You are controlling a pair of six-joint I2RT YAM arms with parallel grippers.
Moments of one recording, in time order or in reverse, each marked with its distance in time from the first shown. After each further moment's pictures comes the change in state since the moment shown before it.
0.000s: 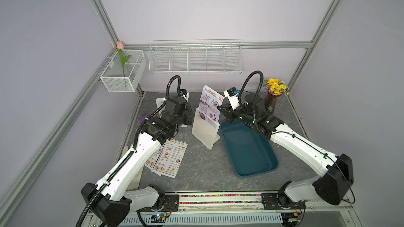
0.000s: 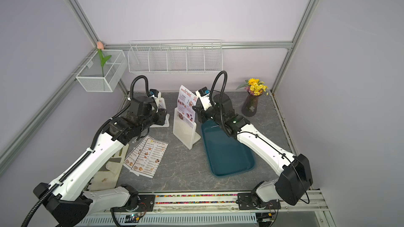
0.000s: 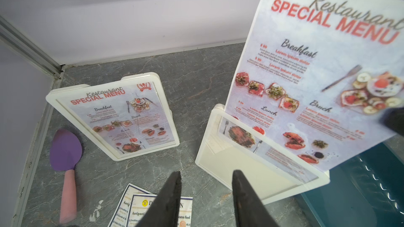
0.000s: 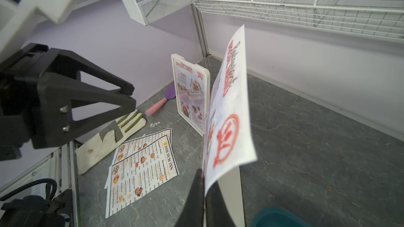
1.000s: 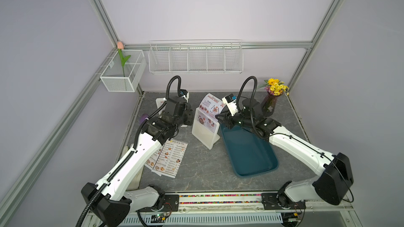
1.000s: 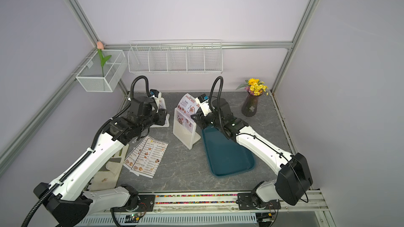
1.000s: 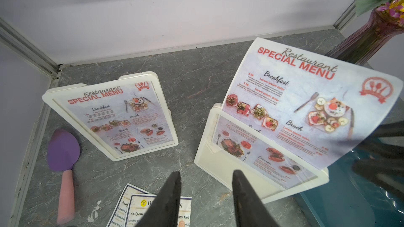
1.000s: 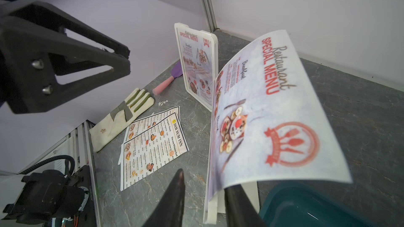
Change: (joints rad) left arm 0.000 0.000 -0.005 0.004 0.007 -0.003; right arm -0.018 0.002 -0.062 -0.021 -0.066 0.036
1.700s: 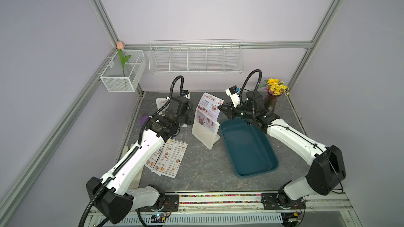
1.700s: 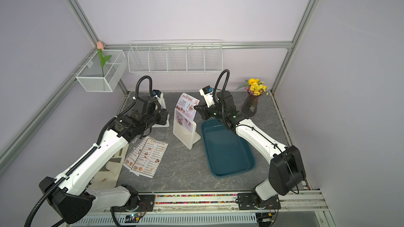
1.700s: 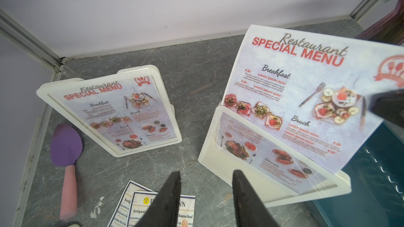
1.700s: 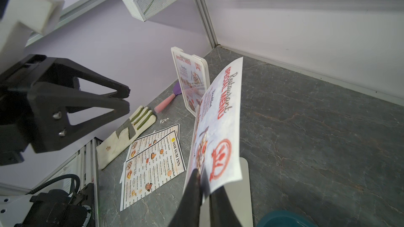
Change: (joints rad) left arm 0.005 0.048 0.001 0.000 -0.019 0.000; right arm -0.097 0.099 0.073 0.087 -0.148 0.035
